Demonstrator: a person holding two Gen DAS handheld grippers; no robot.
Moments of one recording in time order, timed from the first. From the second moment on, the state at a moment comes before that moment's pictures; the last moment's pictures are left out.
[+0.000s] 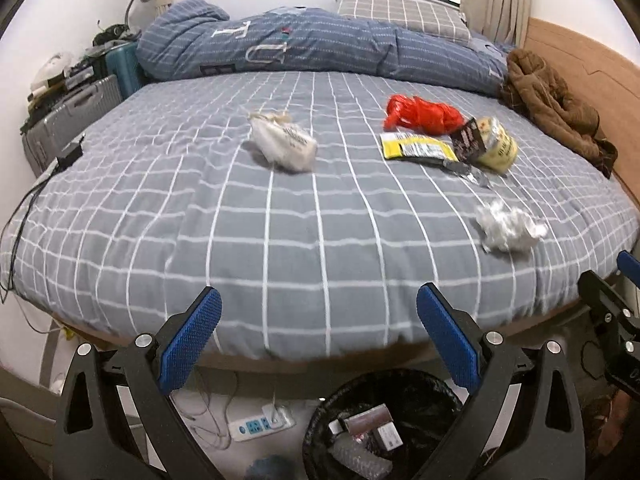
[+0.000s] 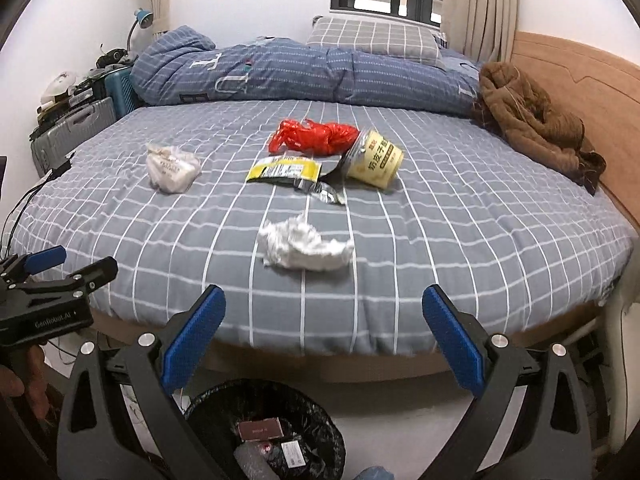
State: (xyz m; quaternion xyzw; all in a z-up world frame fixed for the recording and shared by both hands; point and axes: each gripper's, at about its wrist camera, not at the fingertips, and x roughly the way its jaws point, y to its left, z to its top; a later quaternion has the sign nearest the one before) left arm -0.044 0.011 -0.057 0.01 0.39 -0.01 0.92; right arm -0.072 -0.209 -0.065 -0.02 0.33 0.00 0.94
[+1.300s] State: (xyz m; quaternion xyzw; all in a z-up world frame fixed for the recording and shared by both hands) left arm 0.184 0.047 -0.086 0.00 0.43 0.03 0.90; right arm 0.034 -0.196 -0.110 0.02 0.43 0.04 0.90
